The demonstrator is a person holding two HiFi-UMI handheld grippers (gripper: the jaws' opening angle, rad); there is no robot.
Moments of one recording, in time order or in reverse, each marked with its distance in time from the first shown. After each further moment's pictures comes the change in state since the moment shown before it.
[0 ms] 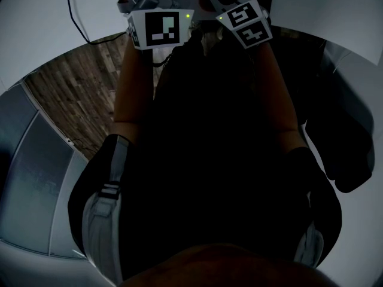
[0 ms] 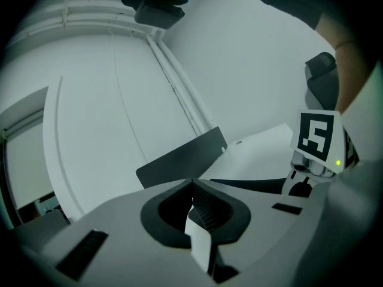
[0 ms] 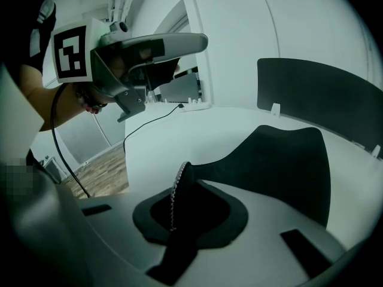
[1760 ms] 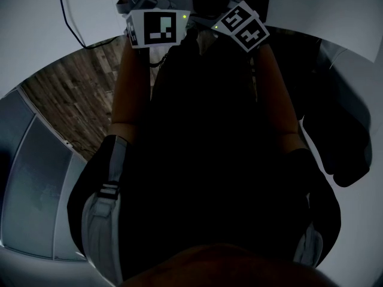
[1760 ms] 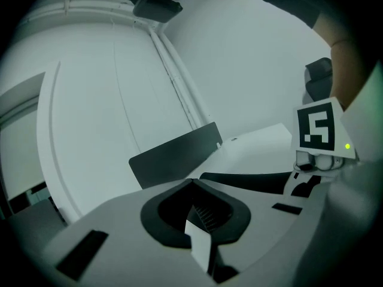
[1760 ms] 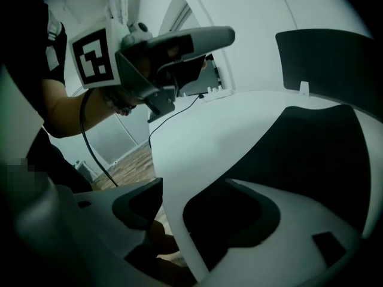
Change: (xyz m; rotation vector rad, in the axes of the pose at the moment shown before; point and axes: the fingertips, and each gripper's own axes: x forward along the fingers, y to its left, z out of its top) left arm 0.000 -0.011 -0.020 -0.030 0.029 -0.054; right arm 0.005 0.053 -0.016 0.006 0.078 0.258
